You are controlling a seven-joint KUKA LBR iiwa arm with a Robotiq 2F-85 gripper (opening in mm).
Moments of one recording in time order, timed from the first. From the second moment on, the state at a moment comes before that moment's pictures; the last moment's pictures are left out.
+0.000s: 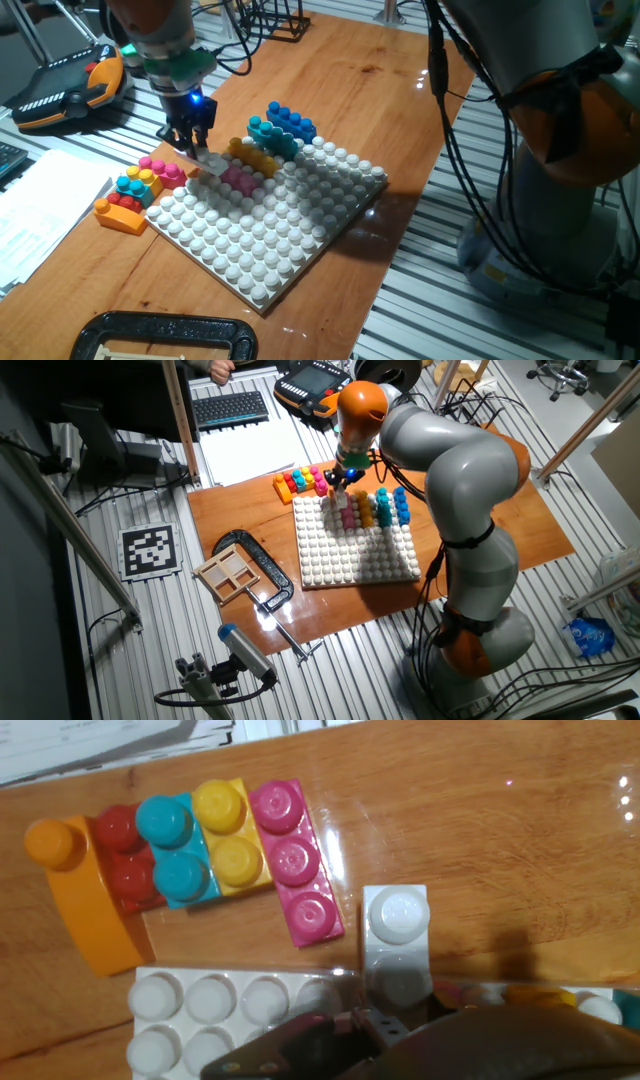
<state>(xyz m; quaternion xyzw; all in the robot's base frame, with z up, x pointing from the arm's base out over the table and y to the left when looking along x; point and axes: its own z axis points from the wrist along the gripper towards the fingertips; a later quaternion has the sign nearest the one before) 0.609 0.098 0.109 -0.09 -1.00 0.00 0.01</state>
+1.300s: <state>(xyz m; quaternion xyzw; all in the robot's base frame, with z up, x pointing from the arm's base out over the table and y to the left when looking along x) 0.565 0.134 0.086 -0.11 -0.99 -0.02 -0.03</state>
